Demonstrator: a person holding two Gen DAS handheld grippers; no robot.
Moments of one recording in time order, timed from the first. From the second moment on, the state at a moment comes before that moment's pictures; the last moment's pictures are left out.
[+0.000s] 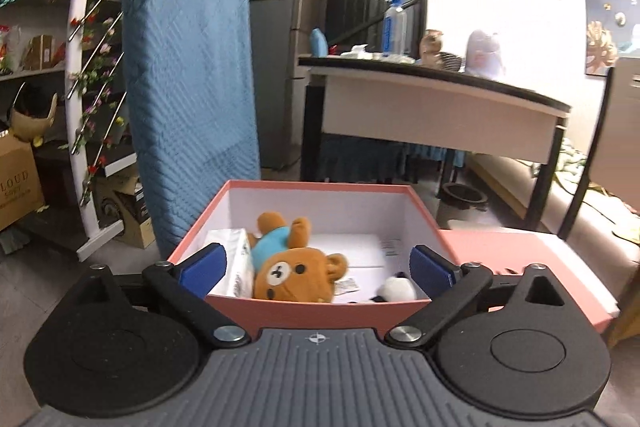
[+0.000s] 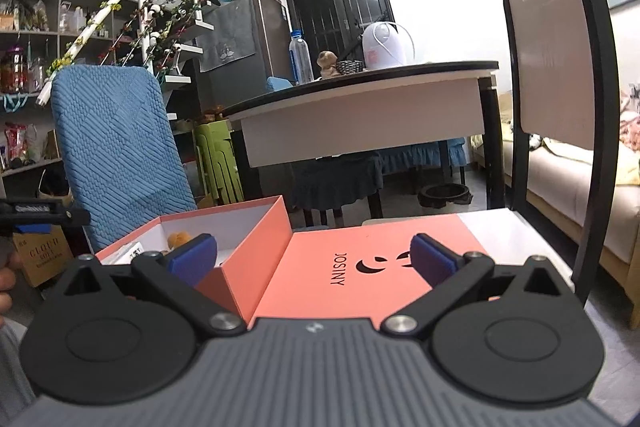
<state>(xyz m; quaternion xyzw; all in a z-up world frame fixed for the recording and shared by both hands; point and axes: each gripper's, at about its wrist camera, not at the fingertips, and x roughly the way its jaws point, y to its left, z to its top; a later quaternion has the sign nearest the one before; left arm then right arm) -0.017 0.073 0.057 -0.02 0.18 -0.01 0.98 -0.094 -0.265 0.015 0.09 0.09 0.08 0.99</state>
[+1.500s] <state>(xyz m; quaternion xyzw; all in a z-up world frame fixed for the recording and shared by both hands) 0.031 -0.061 -0.053 0.04 0.26 -0.15 0.95 -0.007 -0.397 -0.014 0.09 0.19 0.08 0.97</state>
